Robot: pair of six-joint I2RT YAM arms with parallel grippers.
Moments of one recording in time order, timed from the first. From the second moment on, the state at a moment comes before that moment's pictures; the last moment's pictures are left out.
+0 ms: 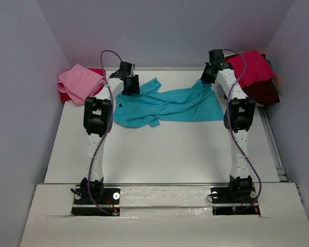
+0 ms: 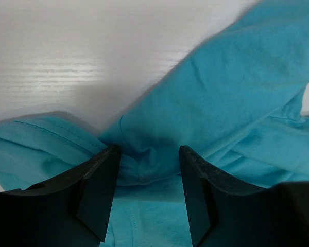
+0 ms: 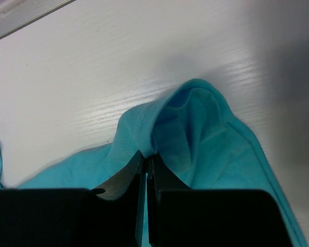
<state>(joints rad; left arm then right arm) -0.23 2.40 2.05 -0.56 0.06 -0.28 0.10 2.50 2.42 -0.78 0.05 0.46</state>
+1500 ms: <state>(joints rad) -0.23 2.25 1.94 -0.62 0.03 -0.36 0.10 2.50 2.40 -0.78 0.03 0.47</state>
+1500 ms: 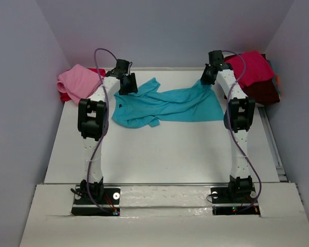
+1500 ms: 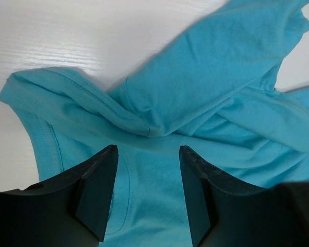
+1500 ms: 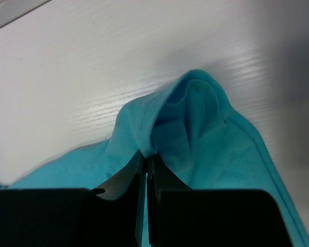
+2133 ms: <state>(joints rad) -0.23 2.30 2.00 -0.62 0.03 -0.36 0.10 2.50 2.40 -0.78 0.03 0.47</state>
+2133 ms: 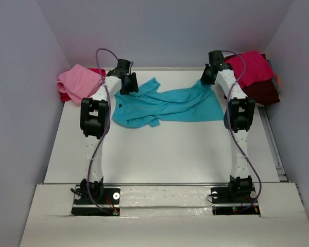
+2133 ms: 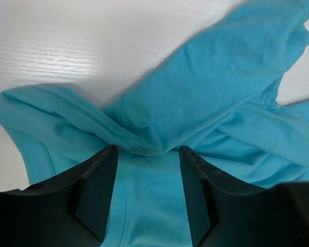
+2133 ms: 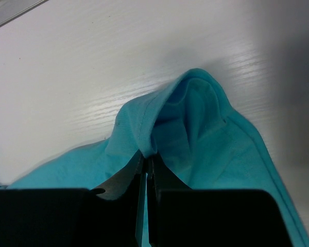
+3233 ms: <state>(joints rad) -0.23 2.36 2.02 -0.63 0.03 -0.37 0.10 2.50 2.40 -0.78 0.03 0.47</state>
